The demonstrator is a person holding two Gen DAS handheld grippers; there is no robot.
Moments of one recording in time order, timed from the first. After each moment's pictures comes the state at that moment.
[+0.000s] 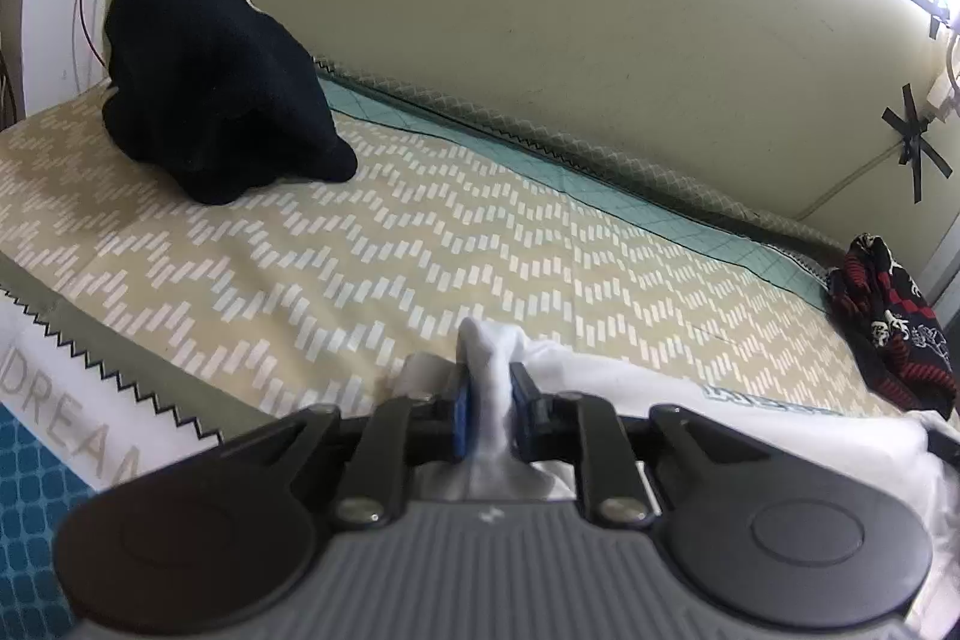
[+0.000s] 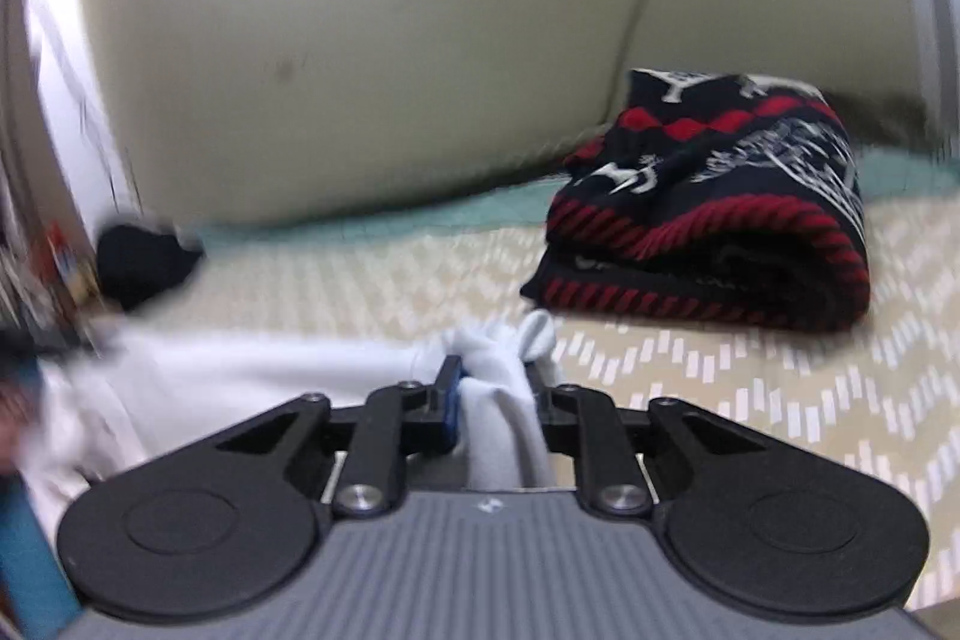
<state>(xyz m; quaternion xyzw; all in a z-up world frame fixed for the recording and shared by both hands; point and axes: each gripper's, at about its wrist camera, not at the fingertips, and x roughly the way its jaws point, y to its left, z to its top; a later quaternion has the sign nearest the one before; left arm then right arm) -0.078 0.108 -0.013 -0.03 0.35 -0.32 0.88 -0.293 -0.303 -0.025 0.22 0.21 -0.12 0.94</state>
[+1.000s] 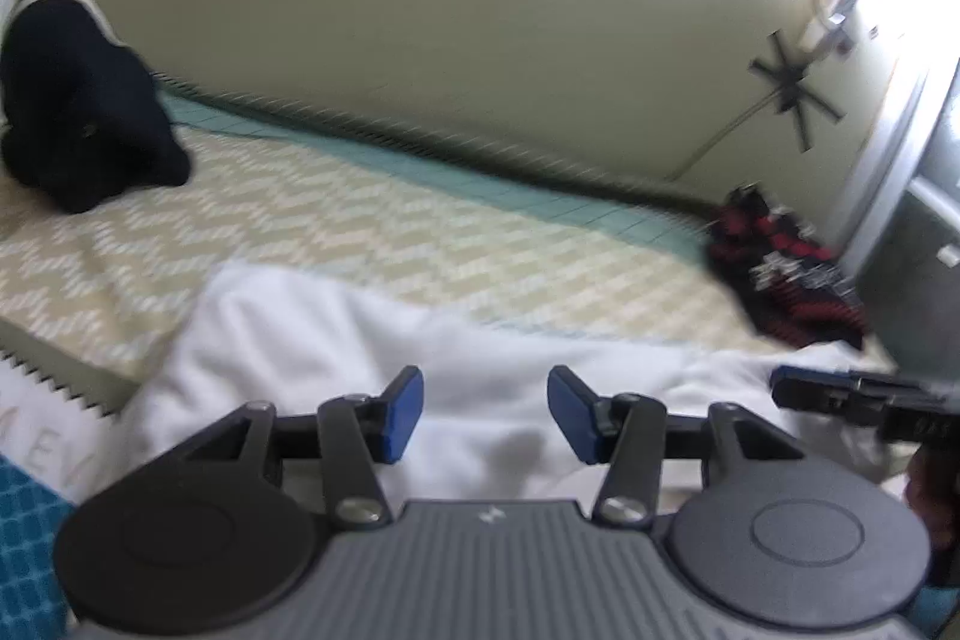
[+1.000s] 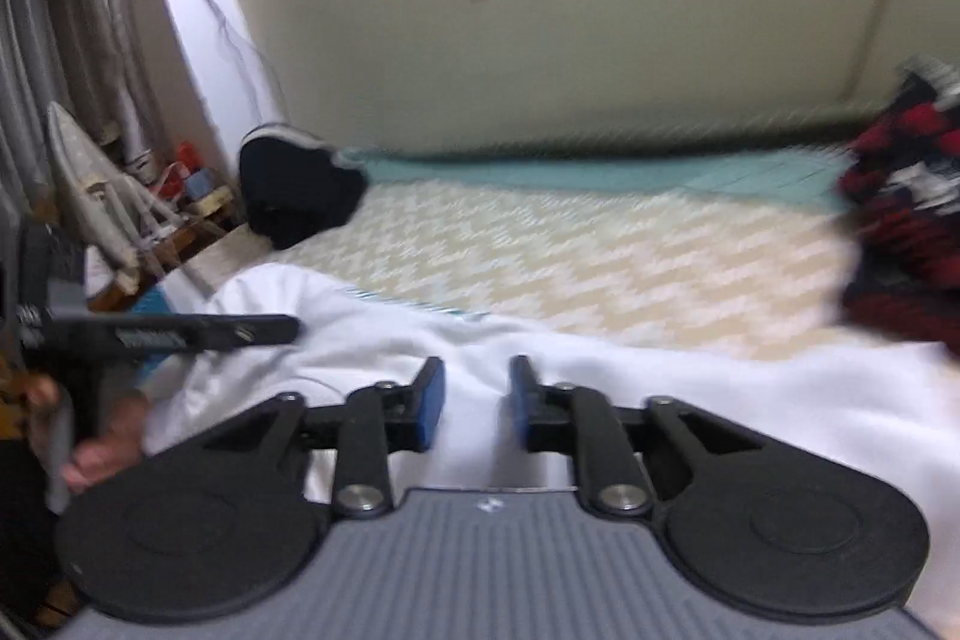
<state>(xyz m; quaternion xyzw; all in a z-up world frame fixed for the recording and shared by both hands) -0.153 0.069 -0.001 -0.02 0.32 -0.42 0.85 -0.232 -0.226 -0.007 0.16 0.26 0.01 0.95</state>
